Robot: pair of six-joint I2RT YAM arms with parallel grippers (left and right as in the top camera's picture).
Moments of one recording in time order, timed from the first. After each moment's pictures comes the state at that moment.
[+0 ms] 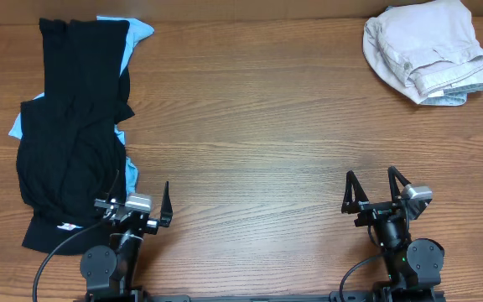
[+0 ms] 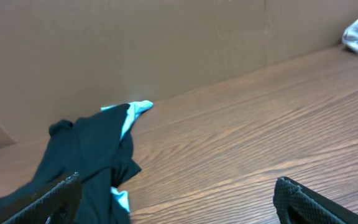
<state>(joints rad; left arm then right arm) 0.11 0.02 0.01 -0.05 0.25 0.24 0.05 0.01 0.02 -0.02 -0.12 0.28</state>
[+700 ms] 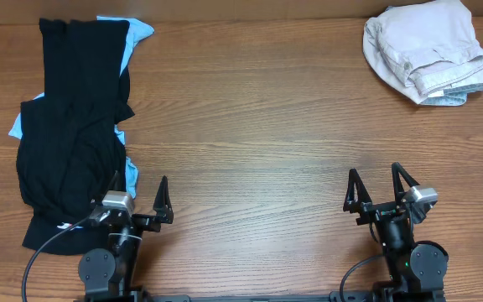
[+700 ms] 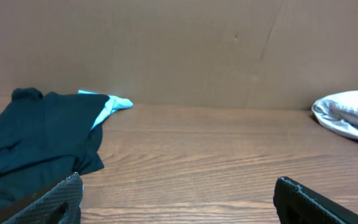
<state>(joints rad) 0.11 0.02 0.02 -0.01 0.25 -0.14 0.05 0.01 0.03 0.07 -0.14 0.28</state>
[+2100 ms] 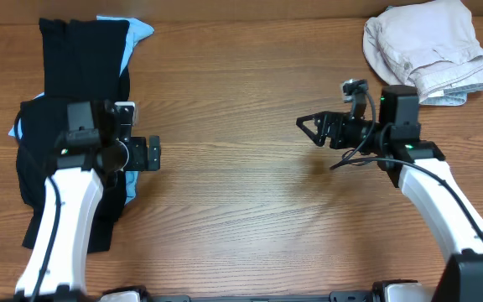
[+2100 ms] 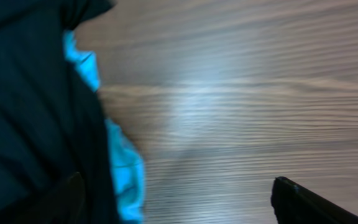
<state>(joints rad) 0.11 1.40 1.01 -0.74 0.14 0.08 0.07 1.48 0.91 -0.20 -0.80 0.28</state>
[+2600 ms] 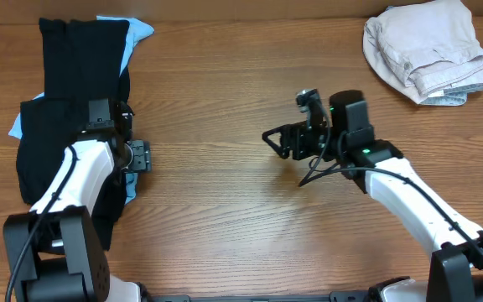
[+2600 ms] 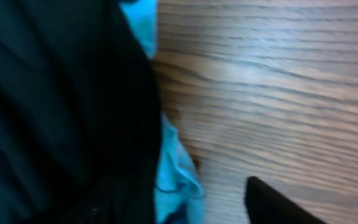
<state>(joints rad) 0.11 1.68 1.01 -0.65 -0.09 -0.04 0.32 1.52 0.91 -0.14 -0.61 0.29</state>
